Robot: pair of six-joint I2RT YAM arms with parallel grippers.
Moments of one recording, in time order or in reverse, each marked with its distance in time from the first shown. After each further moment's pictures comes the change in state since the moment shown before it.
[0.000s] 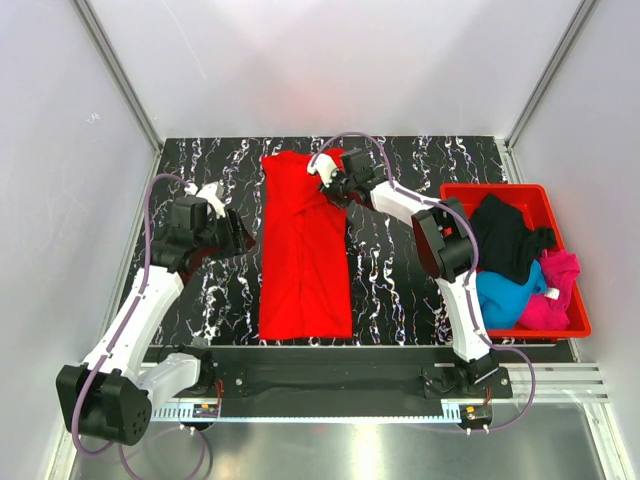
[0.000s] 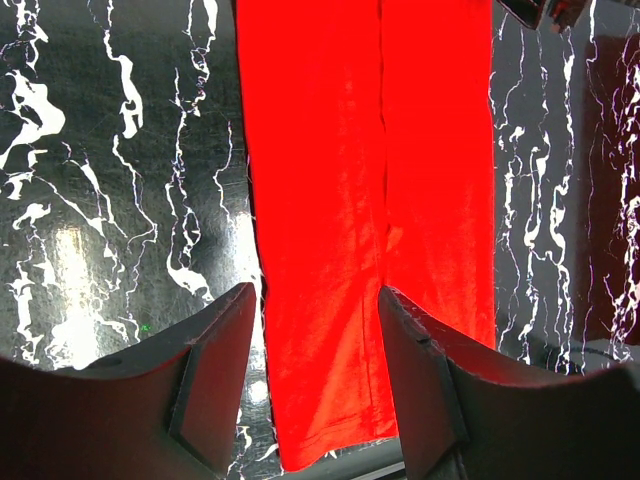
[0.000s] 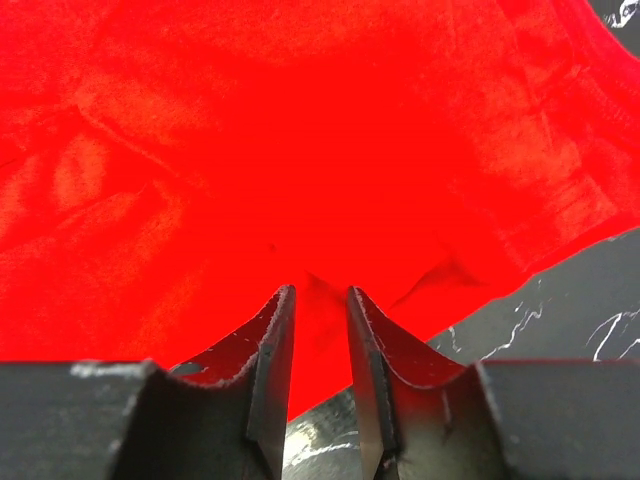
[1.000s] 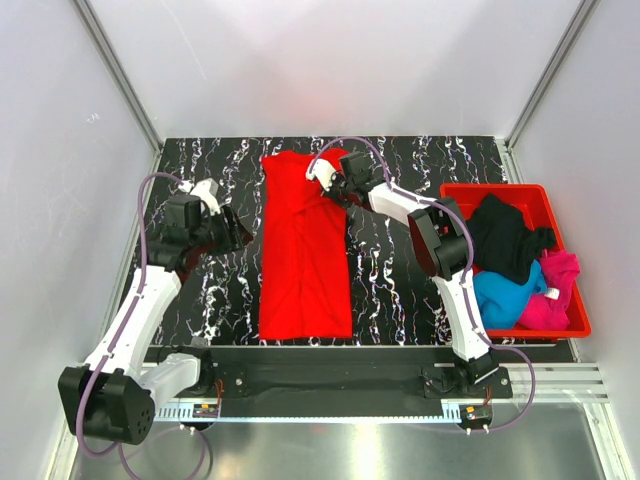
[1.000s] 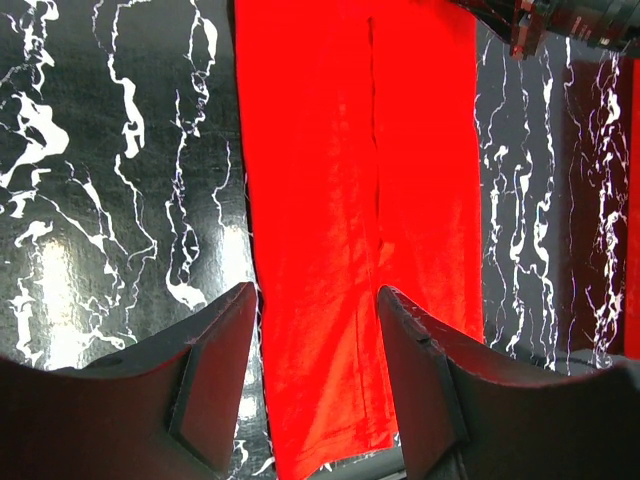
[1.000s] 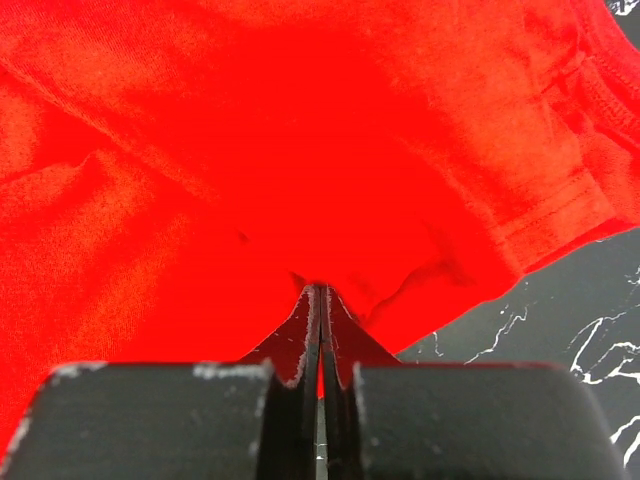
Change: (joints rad) left arm 0.045 0.000 0.000 0.035 0.043 -0.002; right arm -0.003 0.046 0.022 0.000 0.047 -0.102
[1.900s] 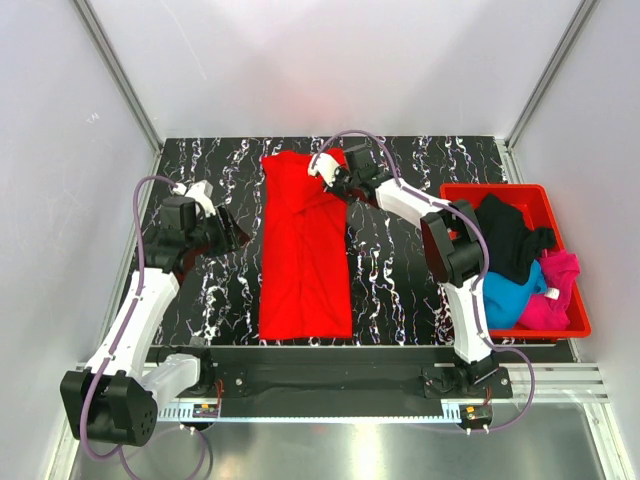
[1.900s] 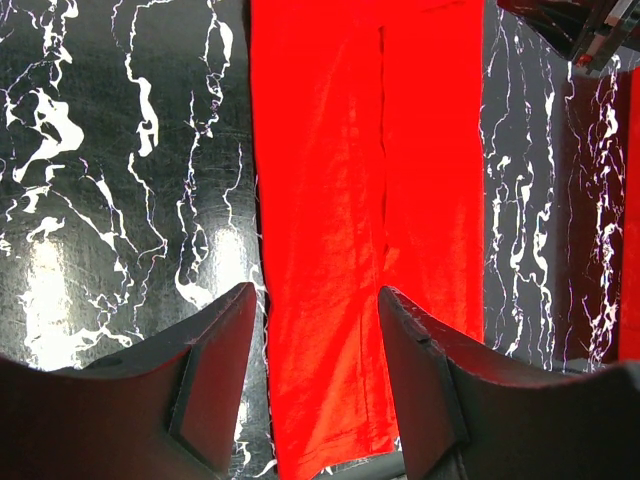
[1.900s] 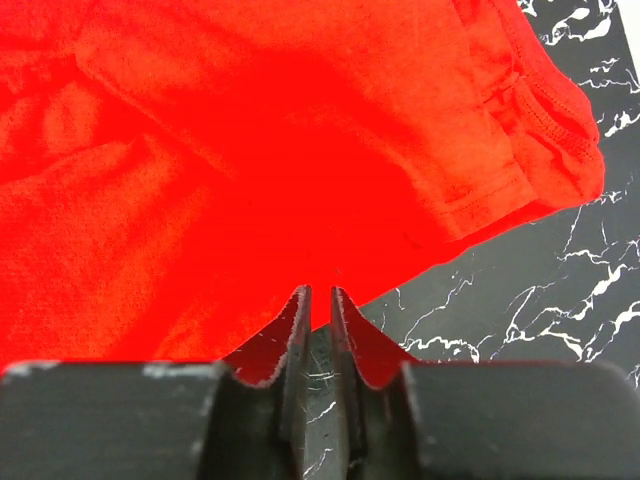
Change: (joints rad) left arm 0.046 -0.013 -0.018 0.010 0.023 -0.003; right arm 0.000 -0.130 -0.055 -0.053 -0.002 -0.032
